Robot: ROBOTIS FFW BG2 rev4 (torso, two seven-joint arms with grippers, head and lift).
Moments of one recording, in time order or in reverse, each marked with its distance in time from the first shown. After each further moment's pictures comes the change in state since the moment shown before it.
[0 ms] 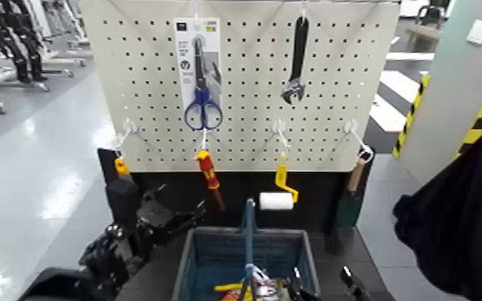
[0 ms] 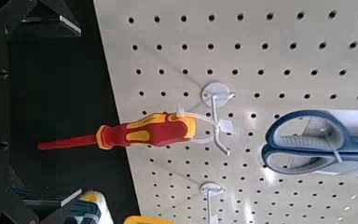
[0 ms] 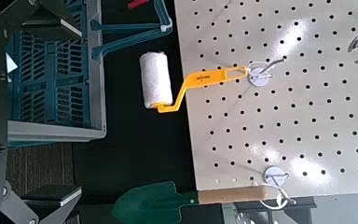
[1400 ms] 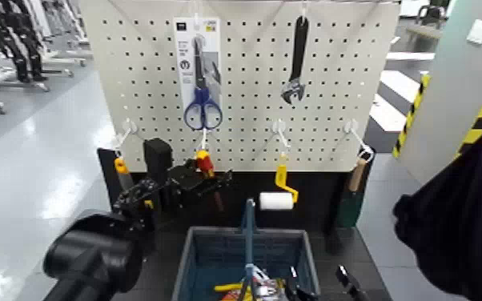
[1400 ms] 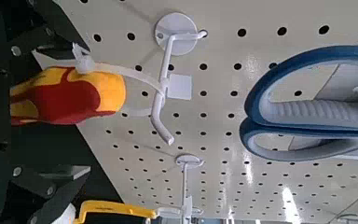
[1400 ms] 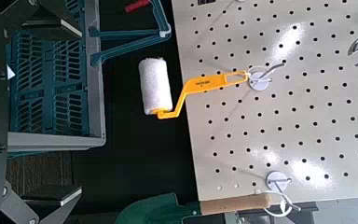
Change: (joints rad) left arm -0.314 0.005 -0.155 0.294 0.073 -0.029 -0.127; right arm -0.017 -0.010 0.022 0.023 -0.025 -0.018 0.000
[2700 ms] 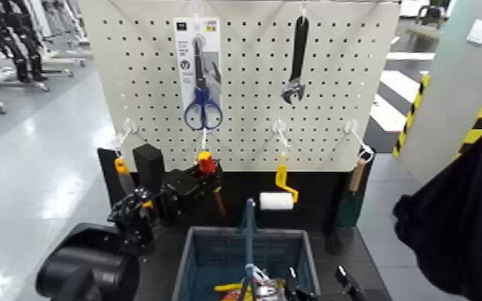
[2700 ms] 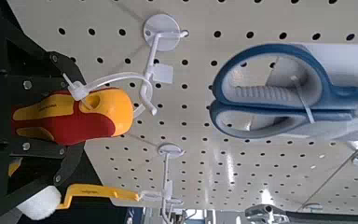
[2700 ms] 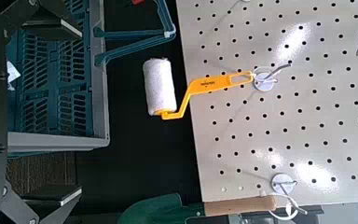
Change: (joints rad) left arm 0.104 -0.005 0.037 -0.144 0.028 -0.003 0.023; right arm -0.001 -0.003 0.000 -0.005 0.000 0.022 0.002
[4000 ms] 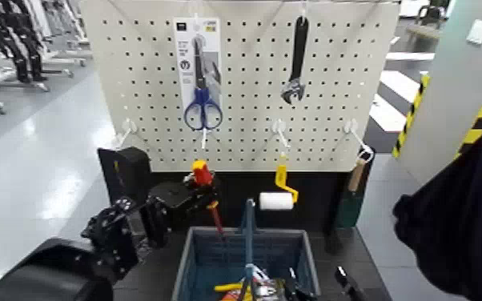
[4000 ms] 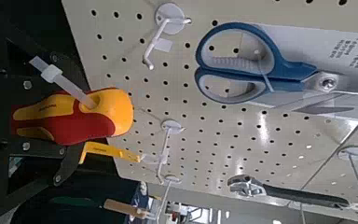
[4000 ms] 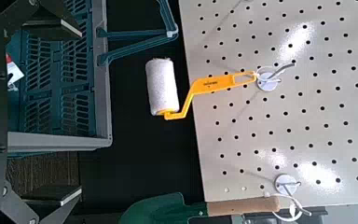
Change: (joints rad) left arm 0.215 0.026 0.085 -0.449 0.058 0.374 0.071; right arm 0.001 0.001 -0.003 -0.009 0.000 0.019 0.002
